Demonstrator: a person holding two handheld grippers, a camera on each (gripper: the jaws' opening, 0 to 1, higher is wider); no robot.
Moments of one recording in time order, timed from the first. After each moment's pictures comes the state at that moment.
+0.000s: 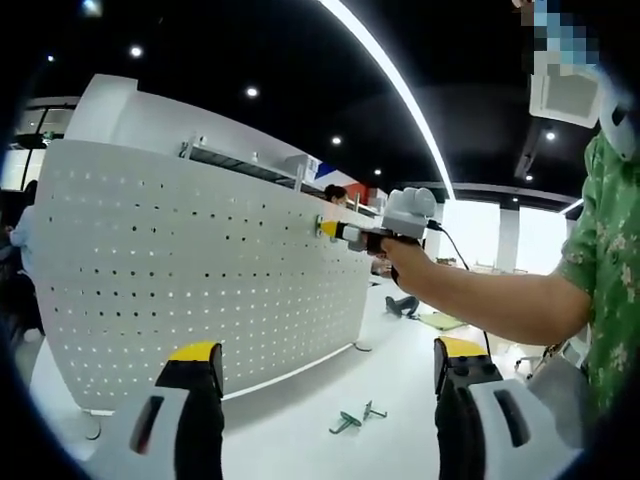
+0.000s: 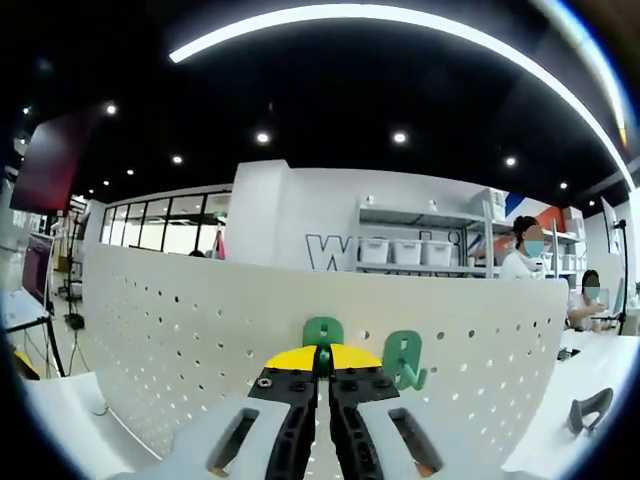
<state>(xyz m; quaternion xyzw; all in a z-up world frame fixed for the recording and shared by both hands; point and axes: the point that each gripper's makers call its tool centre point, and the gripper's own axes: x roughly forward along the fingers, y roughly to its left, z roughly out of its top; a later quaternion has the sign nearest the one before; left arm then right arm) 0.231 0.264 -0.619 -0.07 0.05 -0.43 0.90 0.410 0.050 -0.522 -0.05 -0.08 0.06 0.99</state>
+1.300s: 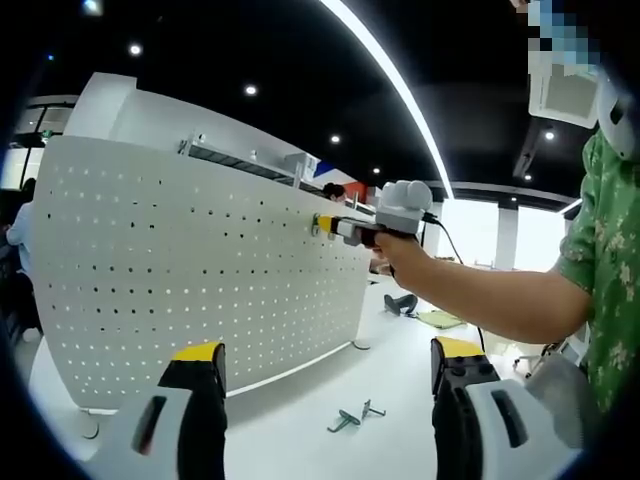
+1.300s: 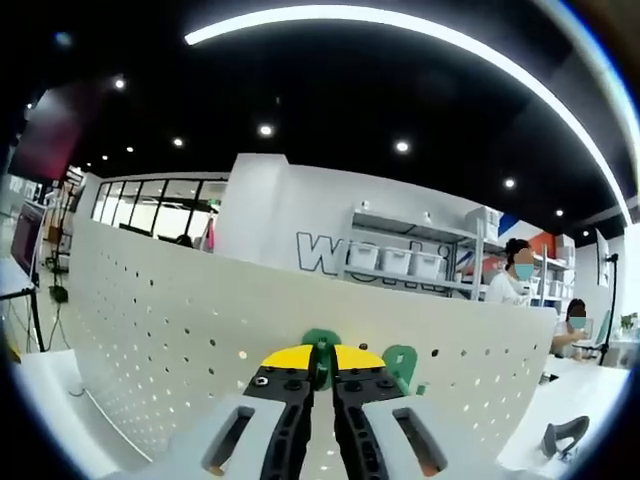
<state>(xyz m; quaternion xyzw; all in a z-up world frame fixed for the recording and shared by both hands) 0.230 0.262 -0.620 -0.07 0.05 -0.44 0.89 0.414 0.053 -0.517 -0.11 -0.08 0.03 0.99</state>
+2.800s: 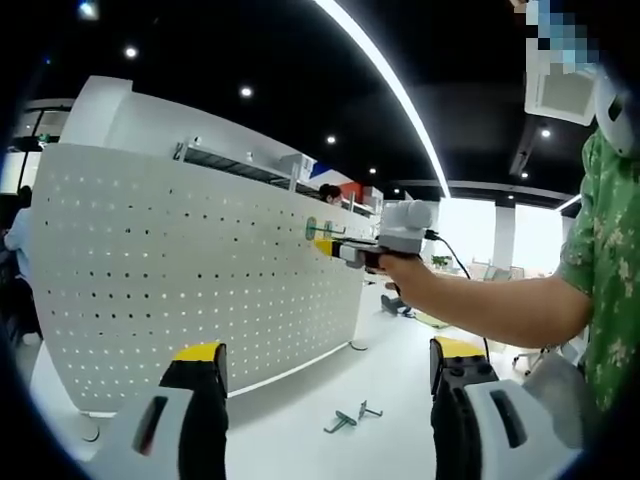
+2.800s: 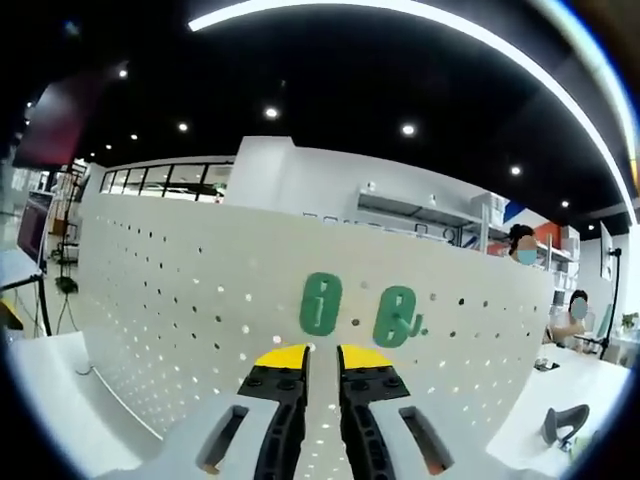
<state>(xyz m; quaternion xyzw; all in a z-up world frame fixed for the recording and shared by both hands) 0.223 0.259 -0.616 -0.06 0.04 -0.44 0.89 0.396 0.042 -0.557 -0.10 -0.04 0.04 0.99</state>
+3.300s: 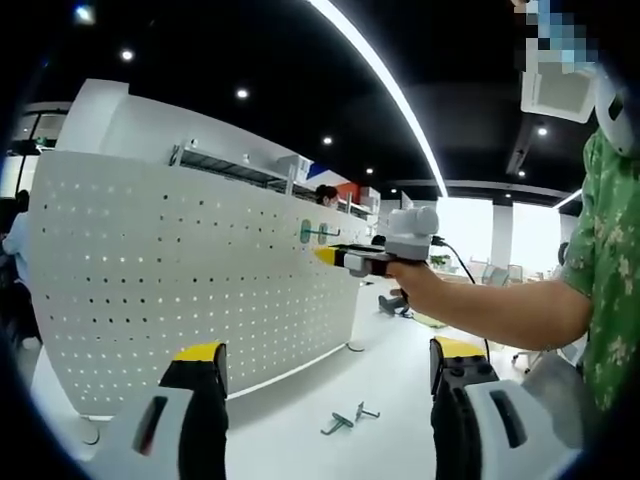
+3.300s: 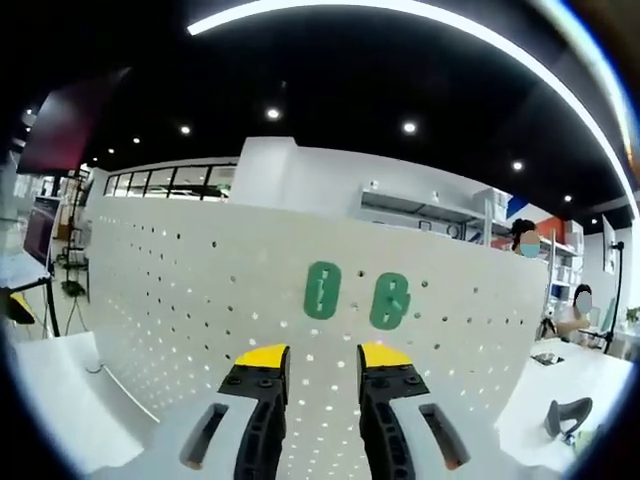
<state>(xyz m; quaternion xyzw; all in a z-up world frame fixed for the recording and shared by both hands) 0.219 0.255 -0.612 -0.06 0.04 -0.45 0.89 0.376 0.044 -0.562 -0.09 -0.03 0.06 0.99</state>
